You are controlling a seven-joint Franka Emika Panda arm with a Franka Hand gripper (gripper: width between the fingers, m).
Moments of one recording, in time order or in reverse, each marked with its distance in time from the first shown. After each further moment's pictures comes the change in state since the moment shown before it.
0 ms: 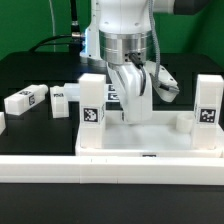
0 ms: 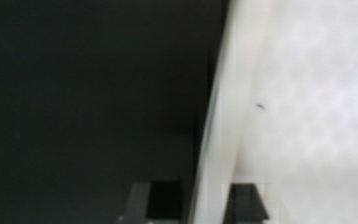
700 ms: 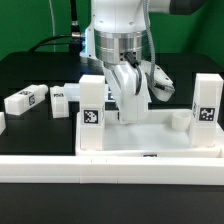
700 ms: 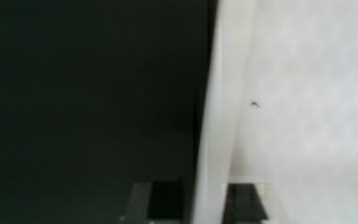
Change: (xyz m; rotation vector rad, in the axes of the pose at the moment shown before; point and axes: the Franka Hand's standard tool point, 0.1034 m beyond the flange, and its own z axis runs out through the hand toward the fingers) arm 0.012 0.001 -0.004 0.000 0.003 -0.082
